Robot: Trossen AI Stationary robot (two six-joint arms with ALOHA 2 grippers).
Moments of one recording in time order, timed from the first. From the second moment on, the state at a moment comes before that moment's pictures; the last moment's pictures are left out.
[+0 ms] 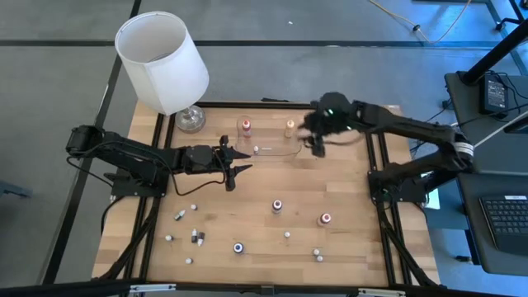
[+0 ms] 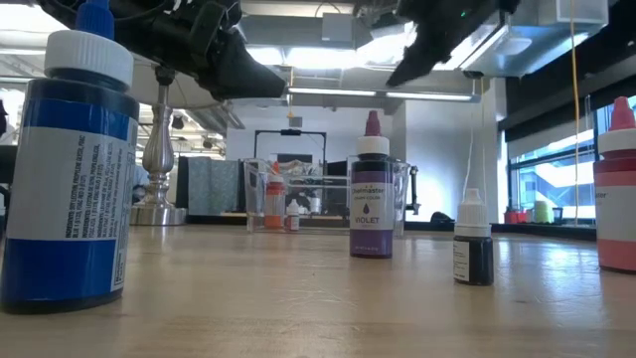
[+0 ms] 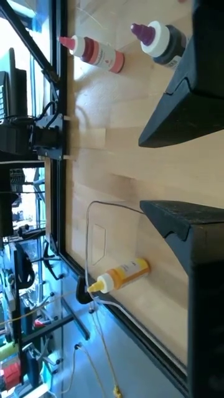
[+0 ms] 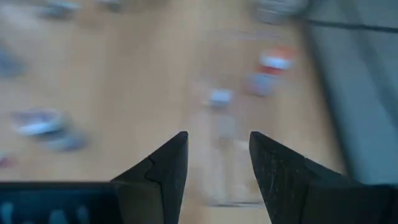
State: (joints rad) left arm -0.02 1.22 0.54 0.41 -0.27 -0.02; right arm -0.32 1.26 1.14 -0.59 -0.23 -0.32
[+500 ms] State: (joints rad) left arm -0.03 1.21 0.76 -0.20 -0.27 -0.25; right arm 0.02 0.75 0.60 -0.31 0.15 -0.08
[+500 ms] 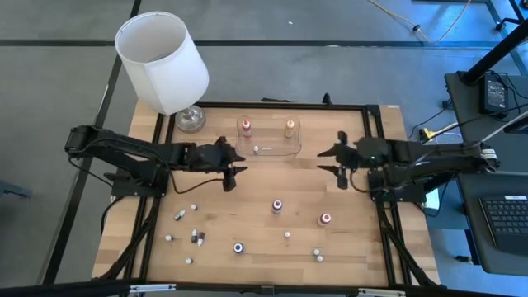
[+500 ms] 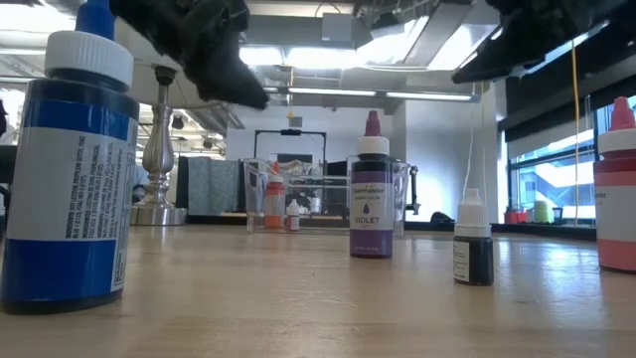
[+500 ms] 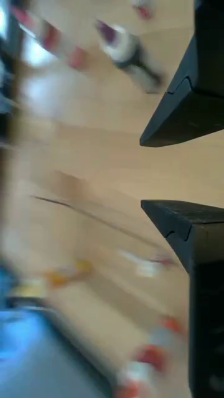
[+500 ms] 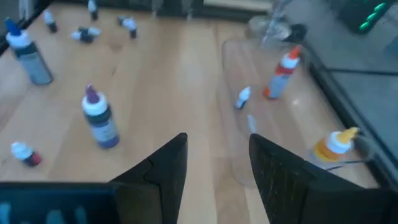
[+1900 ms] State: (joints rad) left arm -0.37 1.64 0.99 -1.13 0.09 -1.48; right arm 0.04 0.69 0.39 -0.12 0.14 -0.08
